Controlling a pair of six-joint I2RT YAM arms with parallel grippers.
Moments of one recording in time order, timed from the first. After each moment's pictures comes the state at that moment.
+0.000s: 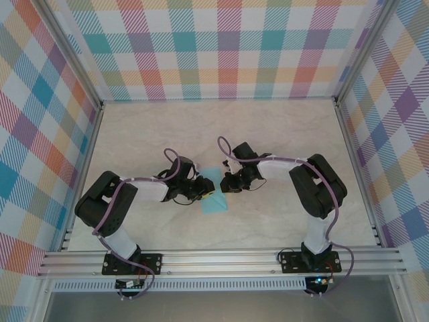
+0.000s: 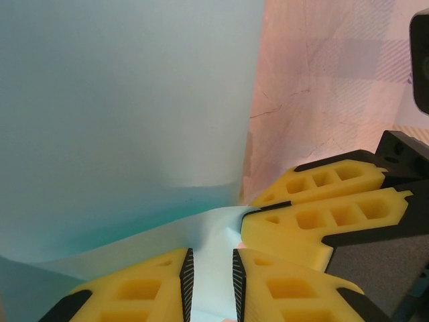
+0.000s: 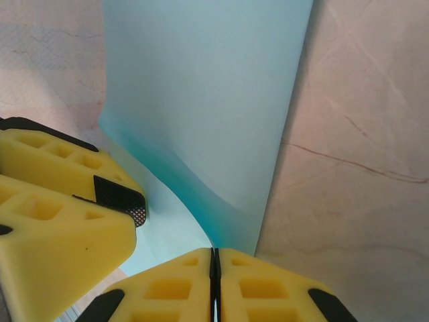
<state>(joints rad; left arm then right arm) -0.57 1.67 0.67 0.16 0.53 -1.00 0.61 1.87 1.05 -0.37 -0.60 0.42</state>
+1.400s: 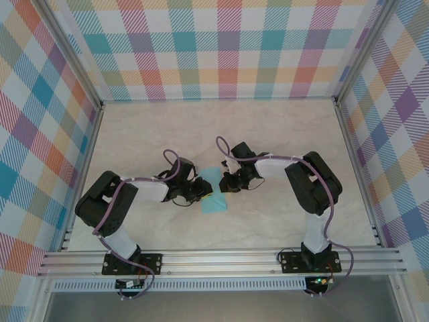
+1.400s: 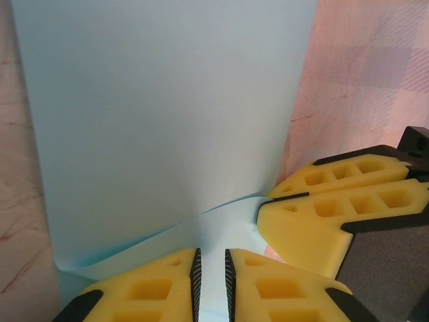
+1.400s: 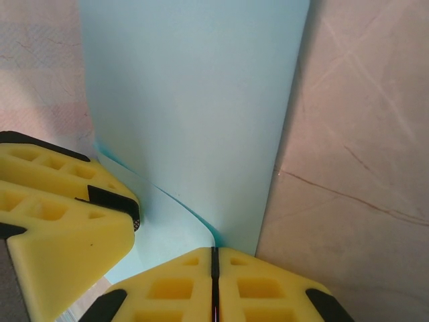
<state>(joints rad) -0.57 1.67 0.67 0.10 0.48 -1.00 0.61 1.92 1.08 -0.37 -0.61 0.41</state>
